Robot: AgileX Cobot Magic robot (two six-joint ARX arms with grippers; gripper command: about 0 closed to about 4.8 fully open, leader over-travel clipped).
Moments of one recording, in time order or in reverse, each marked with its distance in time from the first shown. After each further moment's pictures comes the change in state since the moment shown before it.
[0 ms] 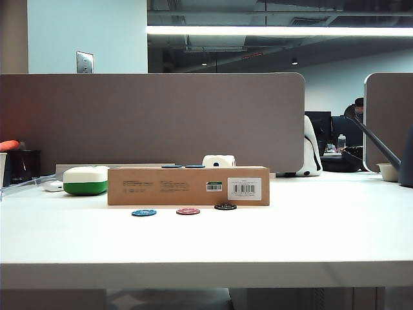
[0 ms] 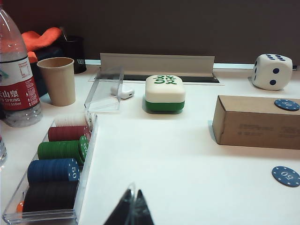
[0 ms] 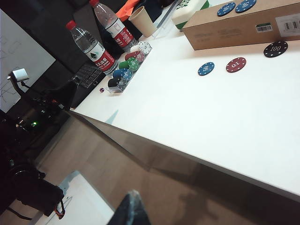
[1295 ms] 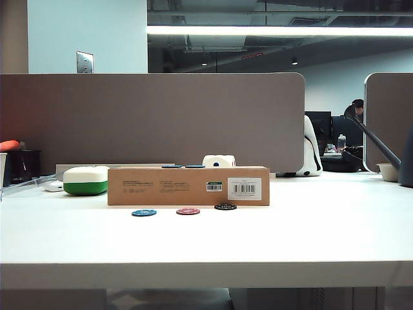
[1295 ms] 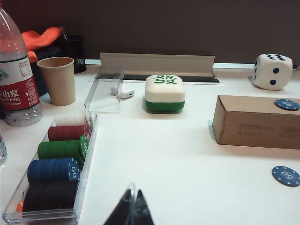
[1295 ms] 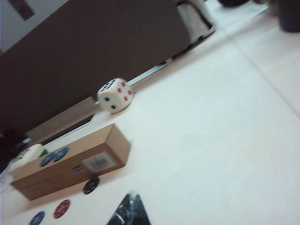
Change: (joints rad) left arm 0.000 0.000 0.000 -0.002 0.002 0.000; right arm -0.612 -0.056 -0.291 0.425 0.156 -0.008
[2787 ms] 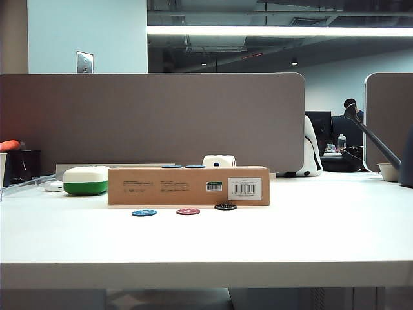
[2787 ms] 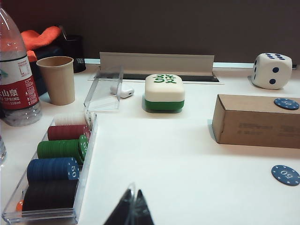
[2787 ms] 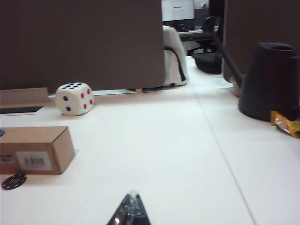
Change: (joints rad) left arm 0.000 0.000 0.000 -0.002 0.000 0.000; right arm 0.113 0.000 -0.076 0.173 0.218 -0.465
